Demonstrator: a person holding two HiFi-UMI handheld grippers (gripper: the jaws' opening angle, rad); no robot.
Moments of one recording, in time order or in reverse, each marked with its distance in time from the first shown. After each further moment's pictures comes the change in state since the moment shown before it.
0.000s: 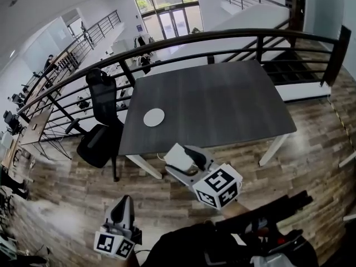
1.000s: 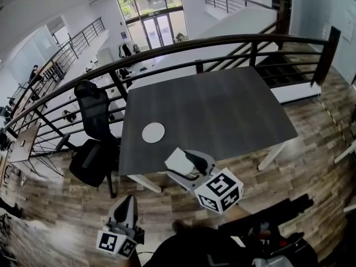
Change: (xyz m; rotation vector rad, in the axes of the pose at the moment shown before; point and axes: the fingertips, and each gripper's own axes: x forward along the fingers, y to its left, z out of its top) left arm 0.093 0.100 0.008 -0.020 -0.014 -0.140; right arm 0.102 -0.040 0.011 -0.008 0.017 -0.099
